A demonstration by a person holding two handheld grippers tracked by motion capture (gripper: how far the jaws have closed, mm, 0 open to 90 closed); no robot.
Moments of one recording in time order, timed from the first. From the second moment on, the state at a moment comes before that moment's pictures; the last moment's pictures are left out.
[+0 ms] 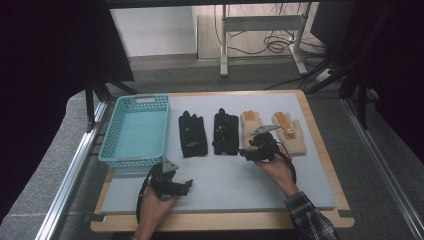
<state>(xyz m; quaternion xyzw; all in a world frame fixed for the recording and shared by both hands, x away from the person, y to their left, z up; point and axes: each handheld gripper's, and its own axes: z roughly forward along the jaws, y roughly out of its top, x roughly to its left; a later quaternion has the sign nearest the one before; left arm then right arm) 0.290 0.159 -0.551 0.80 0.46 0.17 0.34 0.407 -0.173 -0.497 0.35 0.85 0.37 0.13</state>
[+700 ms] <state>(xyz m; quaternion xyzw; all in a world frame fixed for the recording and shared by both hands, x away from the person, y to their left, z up) 0.291 0.159 -0.551 0.80 0.46 0.17 0.34 0.465 -0.127 -0.500 0.35 0.85 0.36 0.15</state>
